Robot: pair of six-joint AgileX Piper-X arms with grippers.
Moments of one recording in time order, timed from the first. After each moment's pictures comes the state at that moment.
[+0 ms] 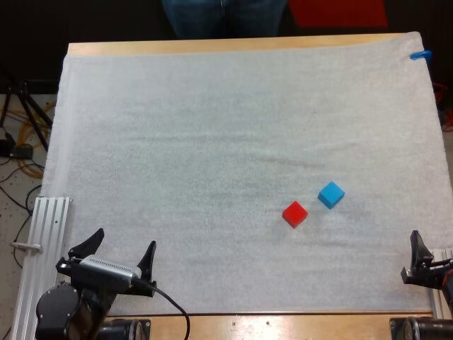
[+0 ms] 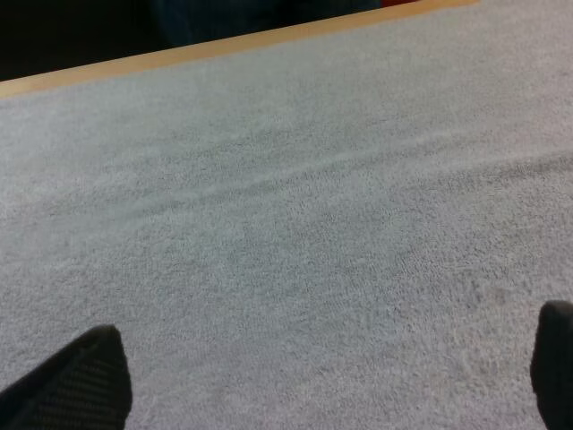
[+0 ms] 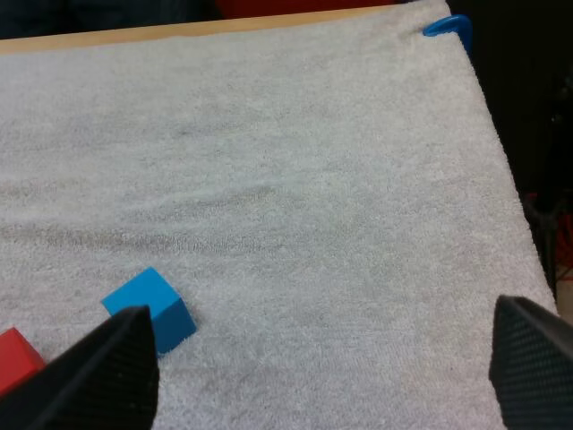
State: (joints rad) left arm 0.06 -0.01 -0.48 0.97 0.28 -1.65; right arm -0.08 -0.01 -0.51 1.01 -0.08 -1.85
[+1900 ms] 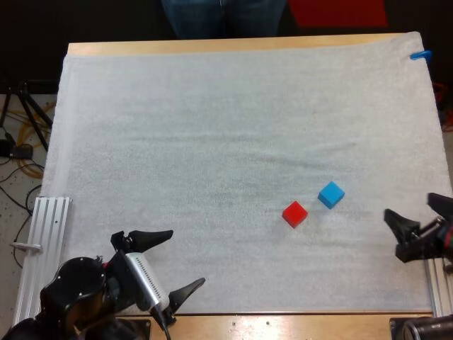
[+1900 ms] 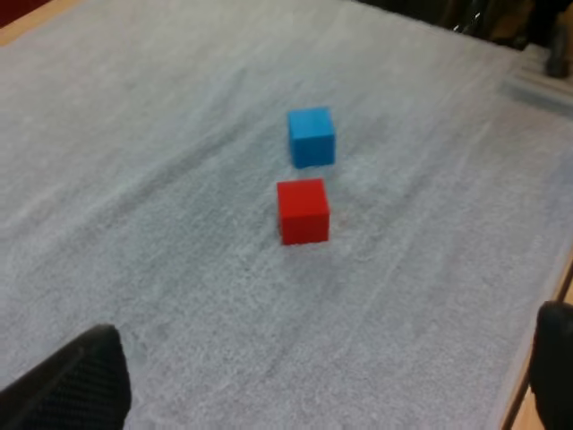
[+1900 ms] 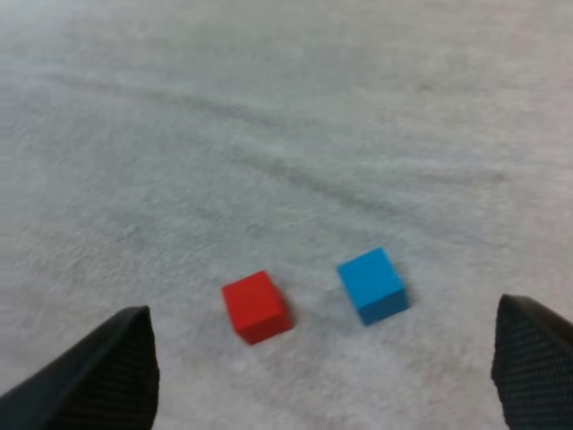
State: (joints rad) left arm -0.60 0.30 -0.69 0.98 0.33 -1.64; right arm 0.16 0.55 -0.98 1.16 -0.28 -1.87
